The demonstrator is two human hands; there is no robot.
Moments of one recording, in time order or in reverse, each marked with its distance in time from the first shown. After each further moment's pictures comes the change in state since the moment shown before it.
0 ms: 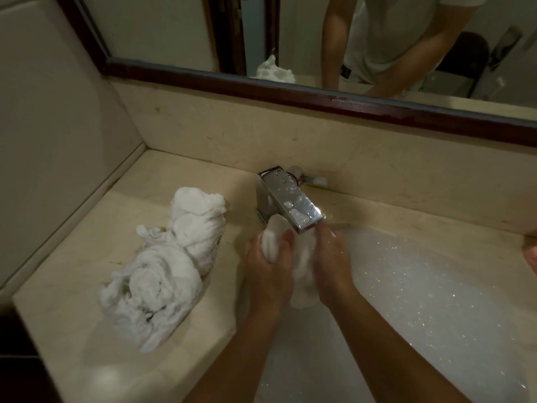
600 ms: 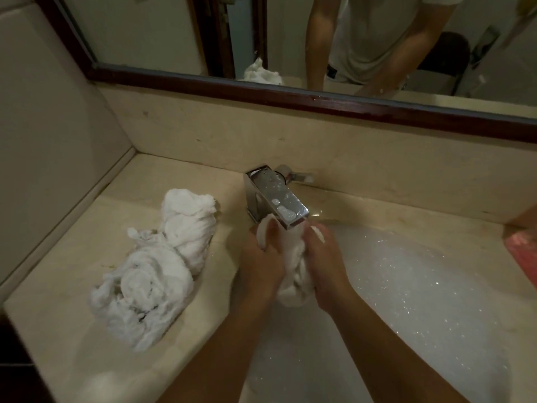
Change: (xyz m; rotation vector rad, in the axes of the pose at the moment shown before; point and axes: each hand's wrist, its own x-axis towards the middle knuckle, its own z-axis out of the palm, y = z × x) left_hand 0.015 0.001 0.006 0.035 -0.080 -0.031; right_hand -0.006 0.006 -0.015 -0.006 -0.158 -0.069
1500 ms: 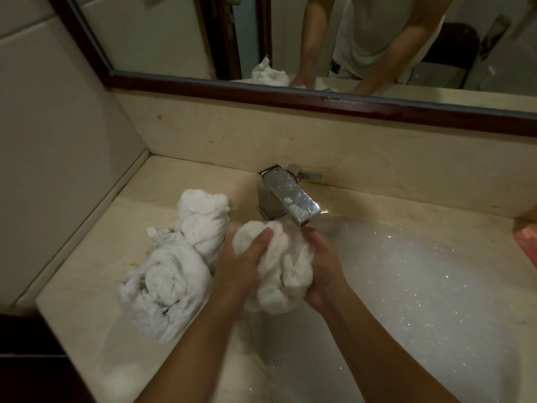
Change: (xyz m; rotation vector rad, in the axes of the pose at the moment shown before) left_hand -0.005 0.004 -0.071 -0.071 -0.106 -0.018; right_hand -0.024 -0.009 0.023 0.642 -0.296 0.382
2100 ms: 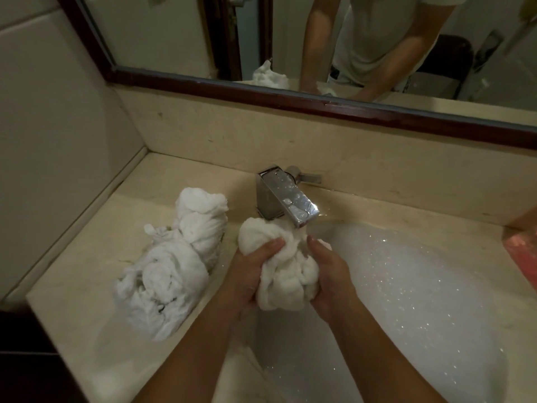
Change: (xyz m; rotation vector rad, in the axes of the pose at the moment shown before) left_hand 0.002 -0.010 0.014 -0.494 -0.346 -0.291; right_hand -0.011 0.002 -0.016 -0.050 0.217 -0.073
